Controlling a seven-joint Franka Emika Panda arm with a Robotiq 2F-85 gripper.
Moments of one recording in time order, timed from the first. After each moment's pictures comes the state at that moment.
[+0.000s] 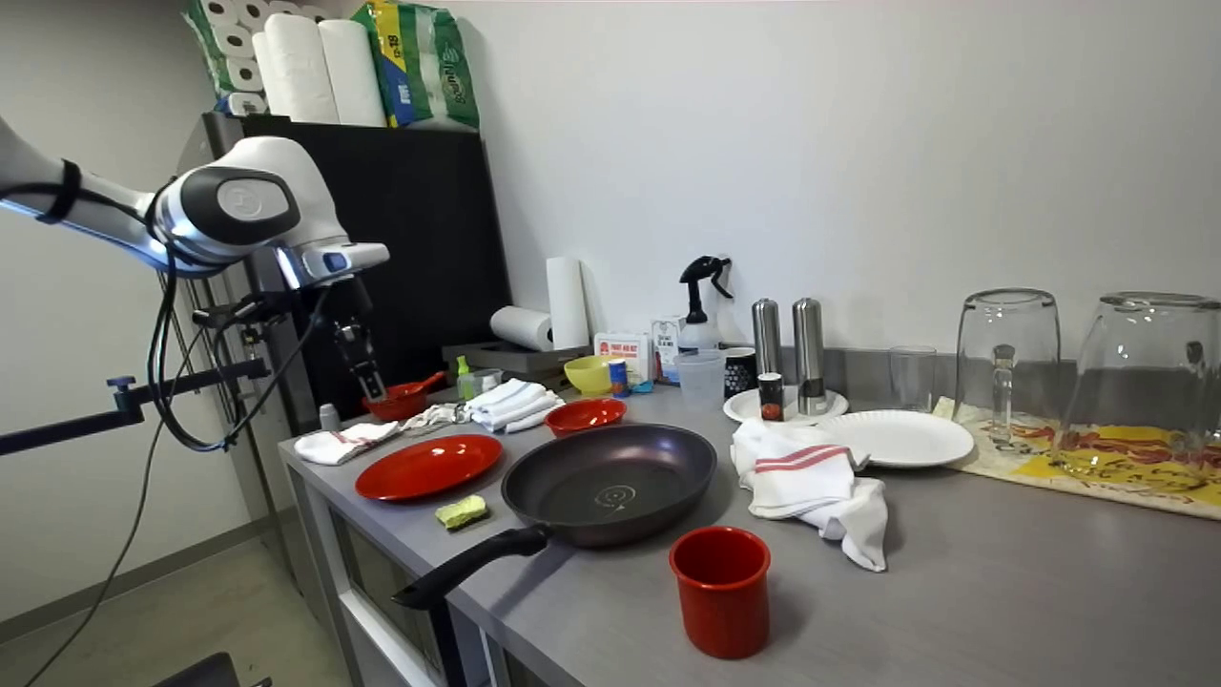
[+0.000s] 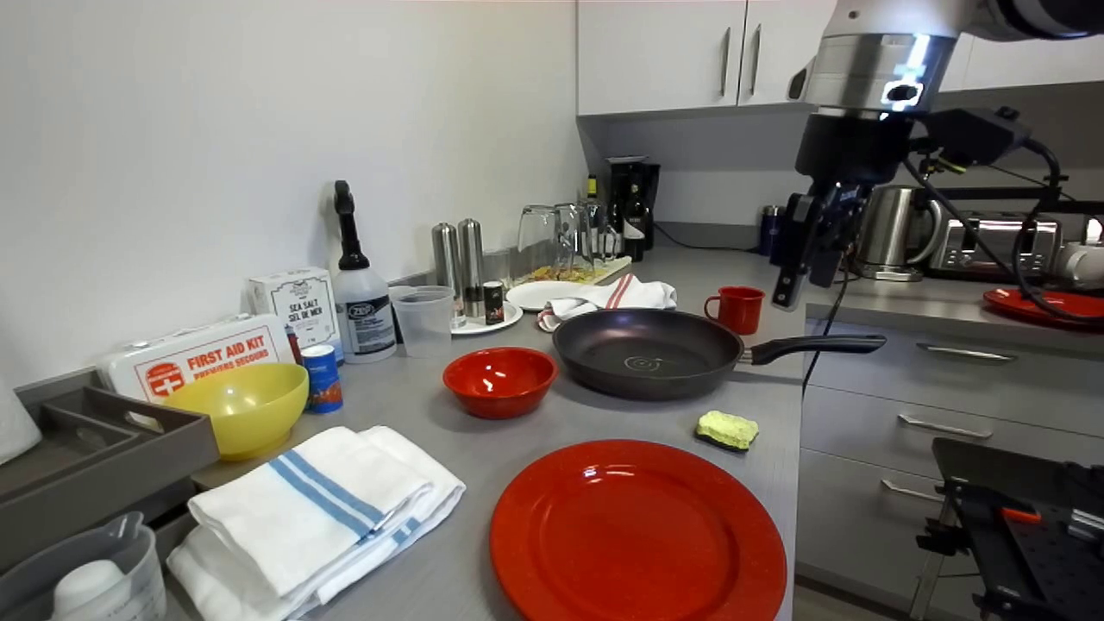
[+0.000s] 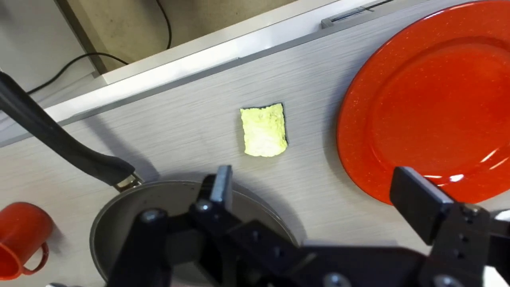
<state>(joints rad) 0.00 -0.44 0.30 -2.46 -0.05 2.16 0.65</state>
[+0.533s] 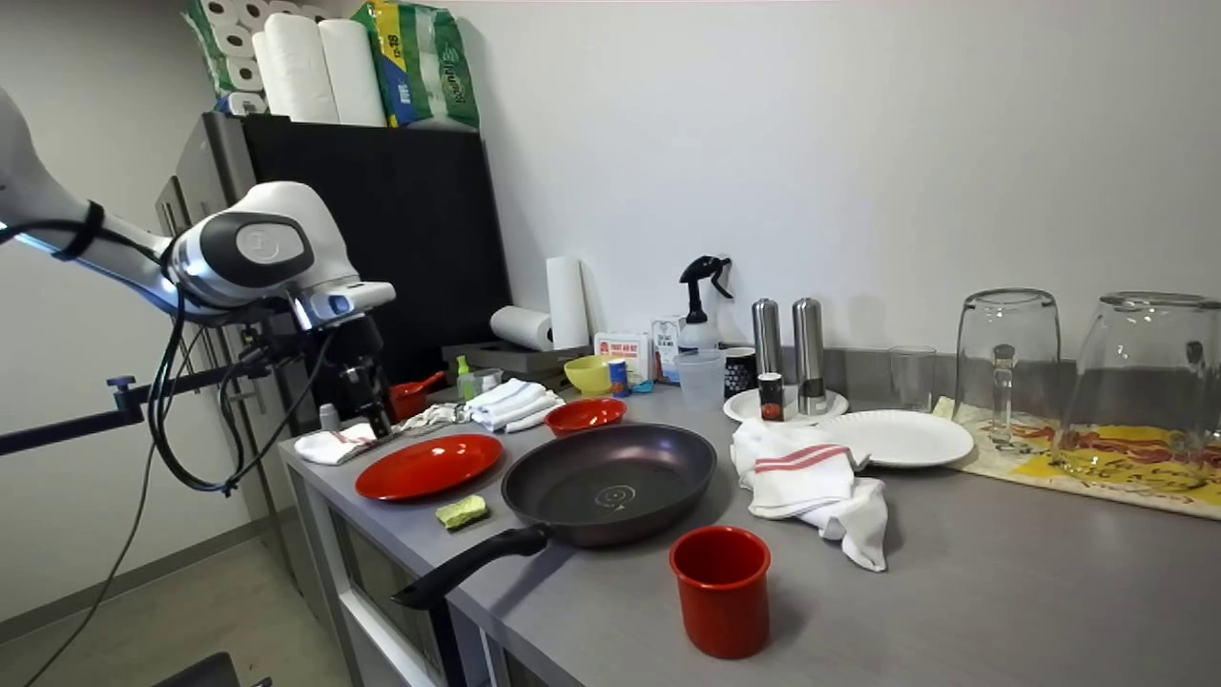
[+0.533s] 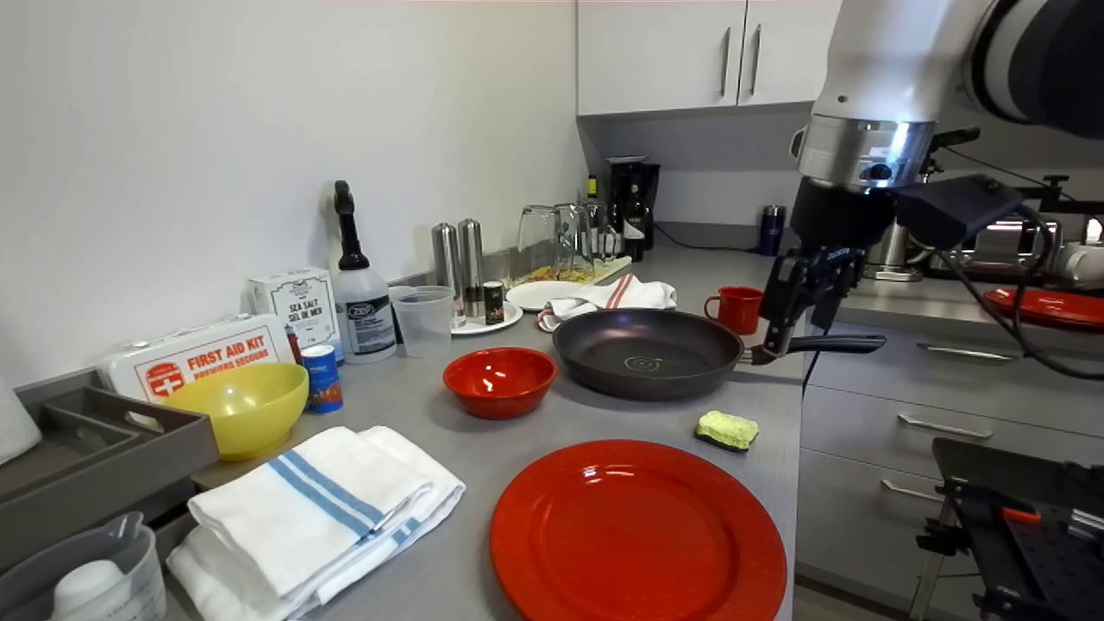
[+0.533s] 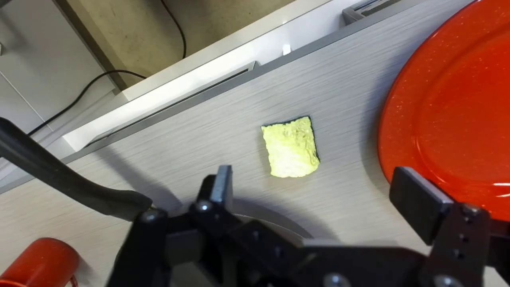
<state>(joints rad) 0.00 -0.38 0.30 -2.55 -0.14 2.27 0.82</state>
